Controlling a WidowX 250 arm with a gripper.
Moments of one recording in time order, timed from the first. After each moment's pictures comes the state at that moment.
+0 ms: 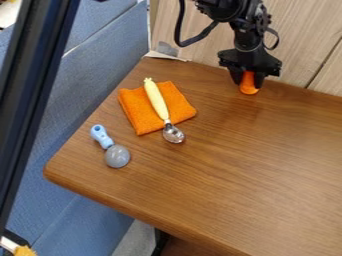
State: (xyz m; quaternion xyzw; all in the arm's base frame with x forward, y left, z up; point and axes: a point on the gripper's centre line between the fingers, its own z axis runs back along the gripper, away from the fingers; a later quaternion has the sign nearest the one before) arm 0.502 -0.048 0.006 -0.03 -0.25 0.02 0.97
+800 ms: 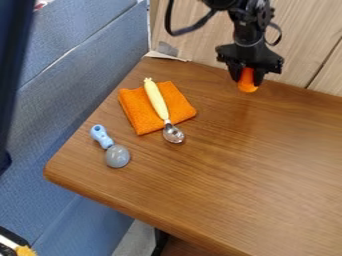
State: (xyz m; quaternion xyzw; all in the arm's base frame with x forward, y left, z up) arm 0.467 -0.054 0.049 -0.01 -0.27 0.00 0.96
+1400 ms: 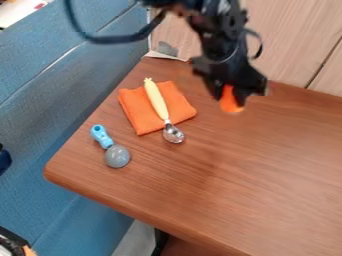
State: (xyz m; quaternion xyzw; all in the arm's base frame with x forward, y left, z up) arm 0.360 -0.054 0.070 -0.04 -0.27 -0.05 0.96
